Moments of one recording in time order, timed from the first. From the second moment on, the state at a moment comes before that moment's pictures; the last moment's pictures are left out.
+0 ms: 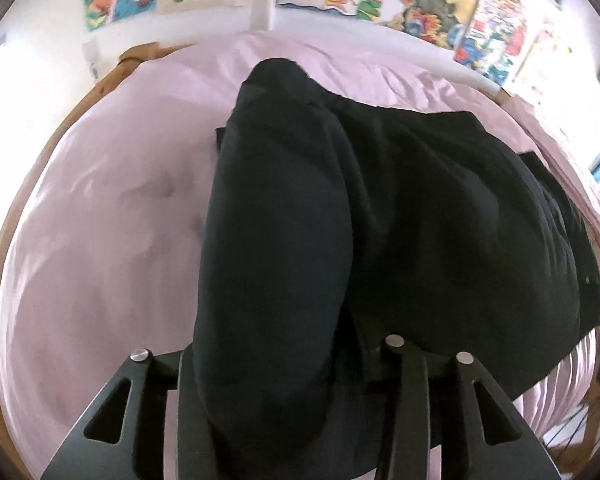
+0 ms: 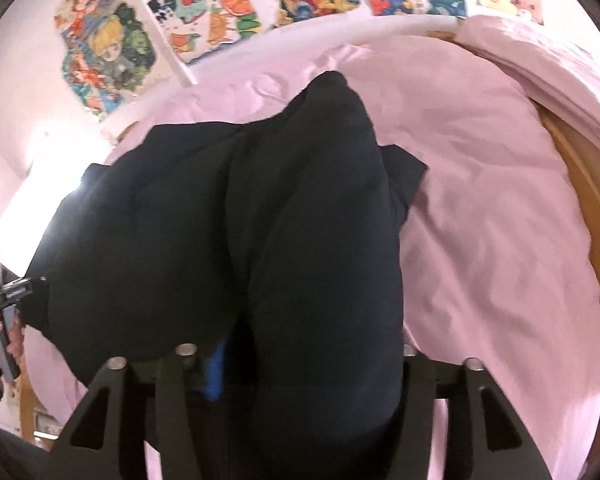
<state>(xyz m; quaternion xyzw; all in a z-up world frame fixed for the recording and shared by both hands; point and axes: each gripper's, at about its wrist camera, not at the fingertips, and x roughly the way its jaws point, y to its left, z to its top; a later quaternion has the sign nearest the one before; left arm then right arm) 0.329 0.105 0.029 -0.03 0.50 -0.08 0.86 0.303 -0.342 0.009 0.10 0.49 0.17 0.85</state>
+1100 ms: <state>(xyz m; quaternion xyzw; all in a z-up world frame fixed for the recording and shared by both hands) 0.094 0.042 0.108 0.00 0.28 -0.03 0.96 0.087 -0.268 0.104 0.05 0.27 0.08 0.96</state>
